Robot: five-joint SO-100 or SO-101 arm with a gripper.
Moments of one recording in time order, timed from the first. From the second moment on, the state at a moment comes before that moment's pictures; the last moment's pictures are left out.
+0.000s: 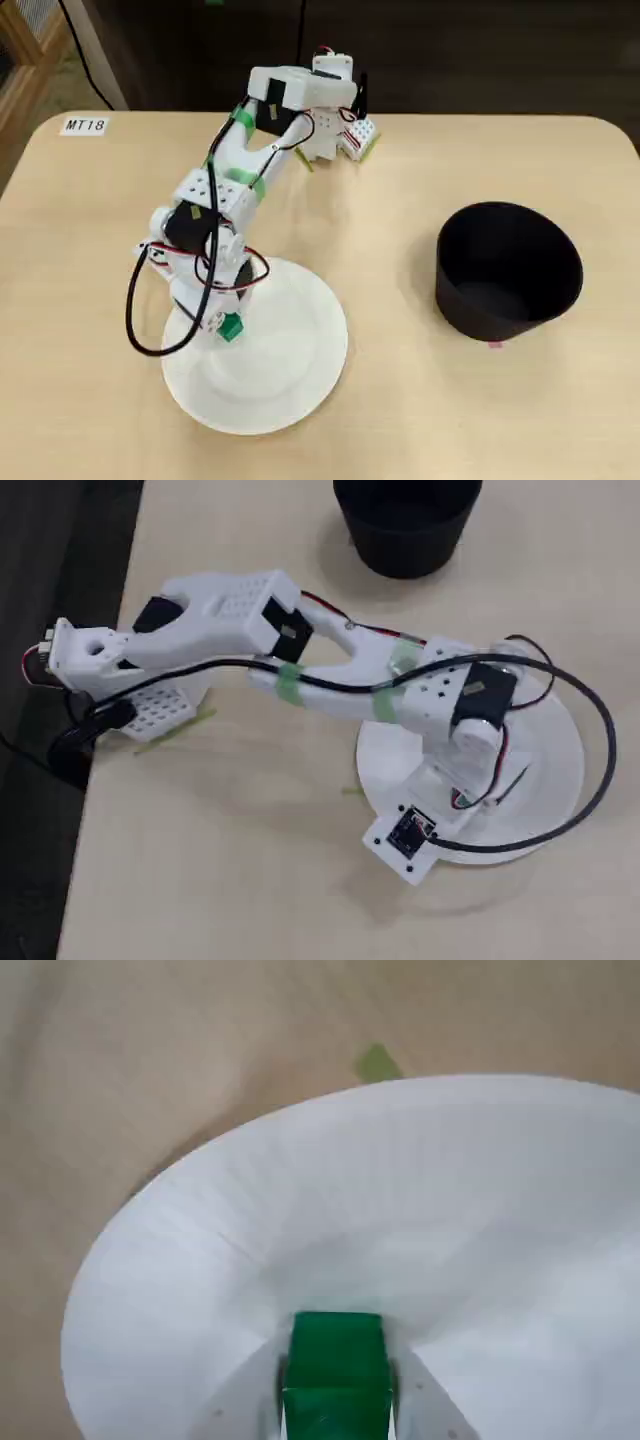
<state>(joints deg) 22.8 31.9 21.6 100.6 14.8</state>
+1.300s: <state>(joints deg) -30.1 69.1 26.5 106.3 -3.3</state>
